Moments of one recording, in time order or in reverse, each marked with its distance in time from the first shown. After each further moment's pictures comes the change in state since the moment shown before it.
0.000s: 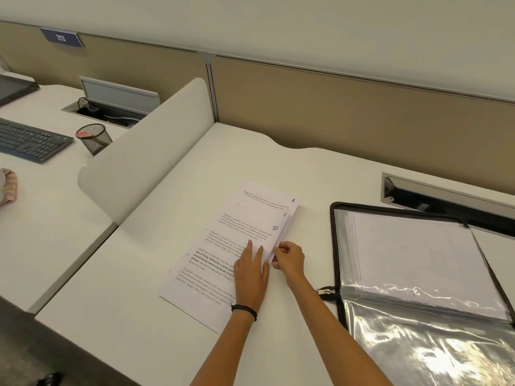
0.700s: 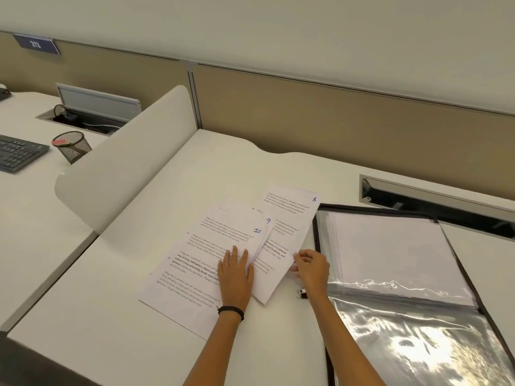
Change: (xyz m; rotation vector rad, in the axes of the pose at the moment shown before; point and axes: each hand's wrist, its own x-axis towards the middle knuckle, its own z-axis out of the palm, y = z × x) left_hand 0.004 0.003 -0.013 0.004 -0.201 -0.110; right_hand -0.021 0.011 -0.074 -0.033 0.220 -0.110
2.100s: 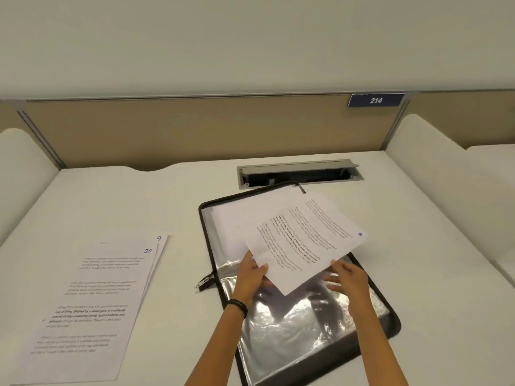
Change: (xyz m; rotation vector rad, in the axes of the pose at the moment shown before) left_hand -0.098 0.235 0.043 -0.928 -0.676 -0.070; right_hand -0.066 0.101 -0.298 0.456 0.360 0.245
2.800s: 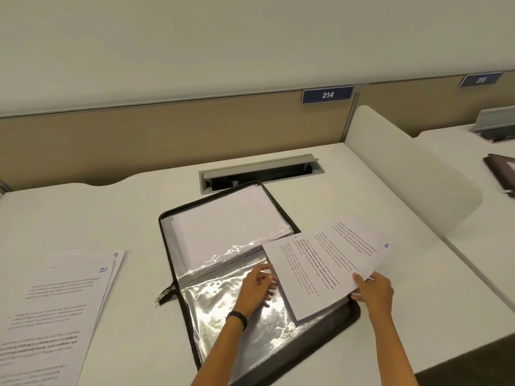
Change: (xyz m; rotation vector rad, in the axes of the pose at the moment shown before) left_hand -0.008 -0.027 0.089 0.231 -0.217 0.056; right_hand 0.026 0.024 -0.130 -0.226 0.336 -0.040
